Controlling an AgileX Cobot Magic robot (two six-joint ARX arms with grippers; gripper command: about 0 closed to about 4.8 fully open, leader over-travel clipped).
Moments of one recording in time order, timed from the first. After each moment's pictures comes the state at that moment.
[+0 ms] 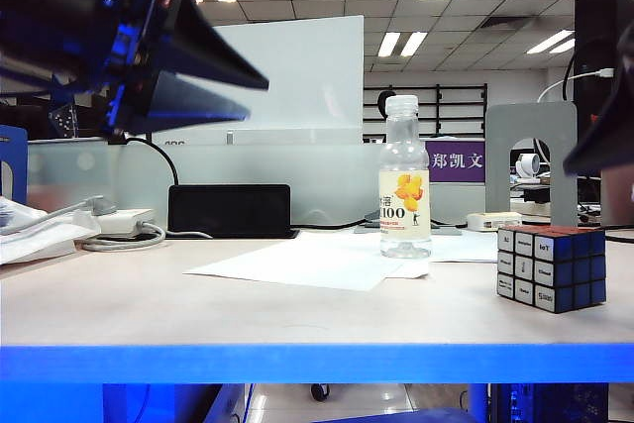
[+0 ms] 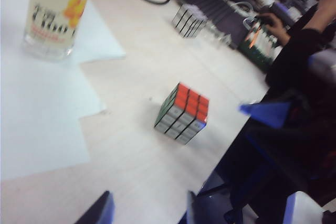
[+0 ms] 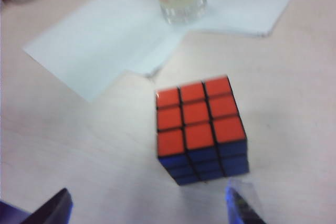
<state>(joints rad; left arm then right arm) -0.47 1.29 0.59 0.40 0.66 -0.30 0.27 0.63 0.20 0.02 -0.15 0.21</state>
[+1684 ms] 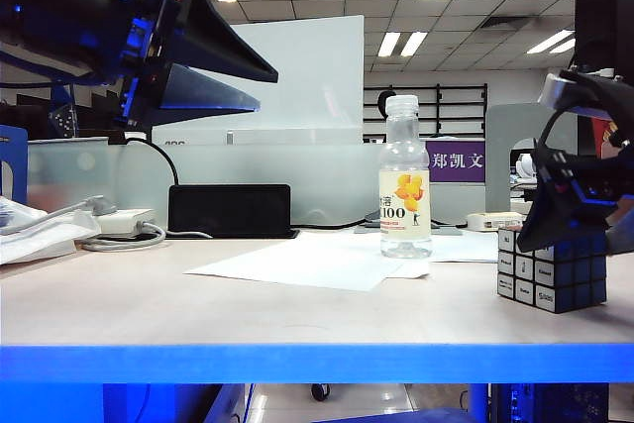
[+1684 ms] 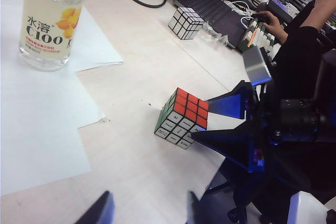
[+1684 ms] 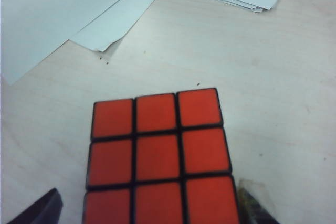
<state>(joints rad) -0.47 1.32 0.64 0.38 0.66 -0.26 0.26 1.19 0.35 0.24 -0.11 0.05</state>
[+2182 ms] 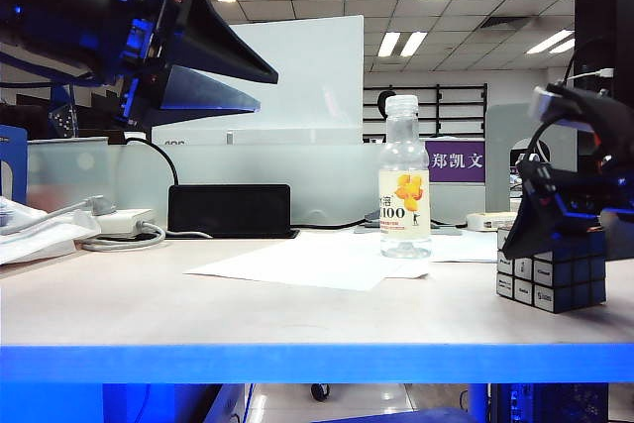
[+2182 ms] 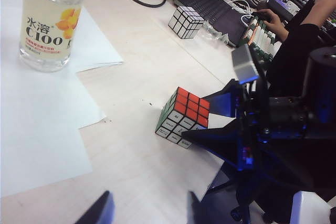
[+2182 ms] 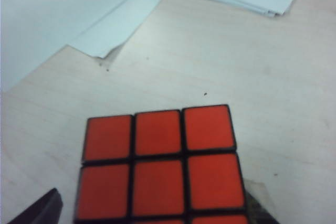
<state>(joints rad) -0.47 1.33 0.64 0.38 0.66 -0.25 0.26 1.29 0.36 0.34 -0.13 0.05</state>
